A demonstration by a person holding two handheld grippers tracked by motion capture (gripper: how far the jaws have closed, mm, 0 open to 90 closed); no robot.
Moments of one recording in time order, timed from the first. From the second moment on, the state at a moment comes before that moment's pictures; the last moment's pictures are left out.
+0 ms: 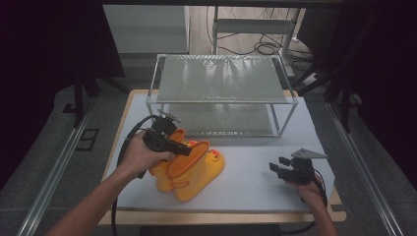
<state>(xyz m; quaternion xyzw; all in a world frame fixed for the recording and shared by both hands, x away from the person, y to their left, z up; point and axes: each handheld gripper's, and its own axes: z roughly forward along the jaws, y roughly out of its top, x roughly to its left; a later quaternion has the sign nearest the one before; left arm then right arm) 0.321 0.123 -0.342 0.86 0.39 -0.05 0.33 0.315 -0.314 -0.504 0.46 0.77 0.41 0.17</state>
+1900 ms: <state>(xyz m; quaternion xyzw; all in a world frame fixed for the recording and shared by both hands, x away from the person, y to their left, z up) 0.324 0.132 -0.348 0.87 0.40 -0.05 0.30 0.315 -0.315 -0.506 0.46 0.77 0.41 0.17</state>
